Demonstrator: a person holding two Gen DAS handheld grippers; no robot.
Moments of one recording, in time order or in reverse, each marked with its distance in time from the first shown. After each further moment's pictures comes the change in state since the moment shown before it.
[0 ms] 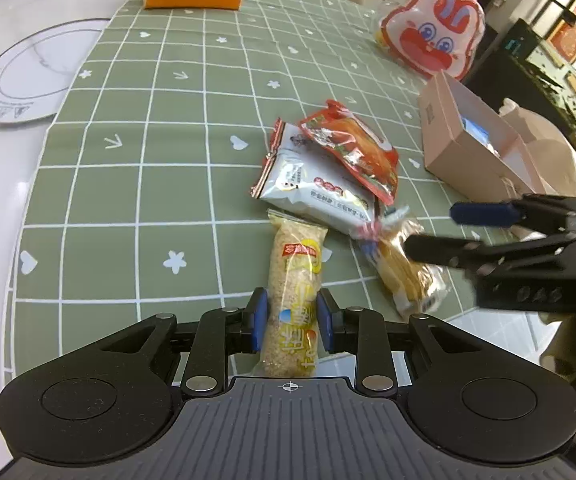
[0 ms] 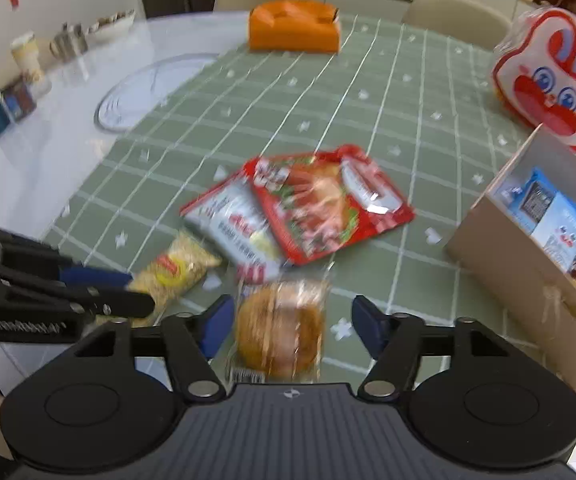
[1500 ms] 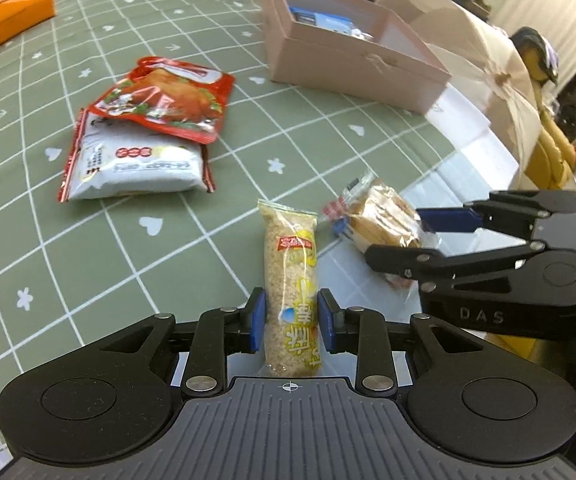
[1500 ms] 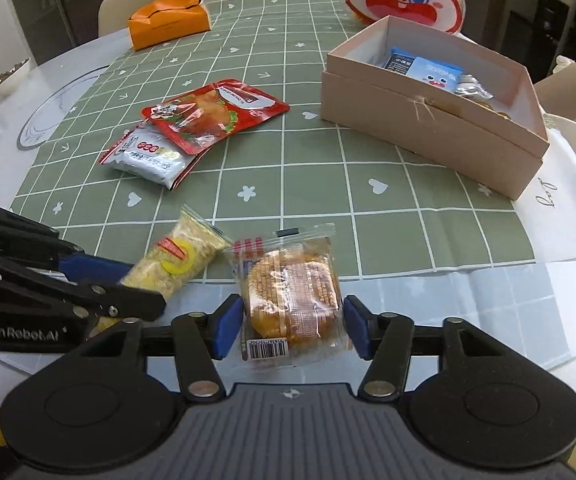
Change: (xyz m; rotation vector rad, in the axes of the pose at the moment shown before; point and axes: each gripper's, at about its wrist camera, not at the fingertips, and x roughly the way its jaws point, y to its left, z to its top) left arm 0.022 -0.078 -0.022 0.418 0.176 -0.177; right arm -0.028 -0.014 -0.095 0.309 0.031 -0.203
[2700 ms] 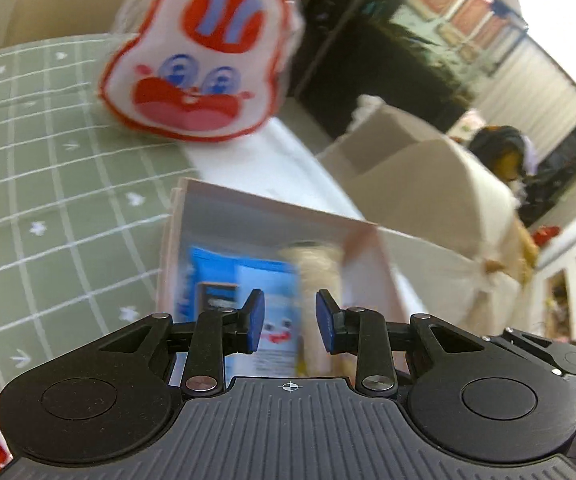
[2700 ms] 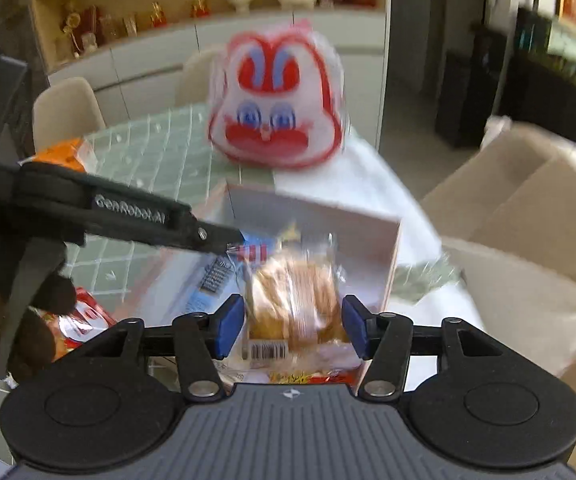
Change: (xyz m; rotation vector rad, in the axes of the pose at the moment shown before) left arm 0.092 -0.019 0.277 -0.126 -0.191 -0.150; right arm 0.012 -0.166 0.154 0.122 -0.159 -0.078
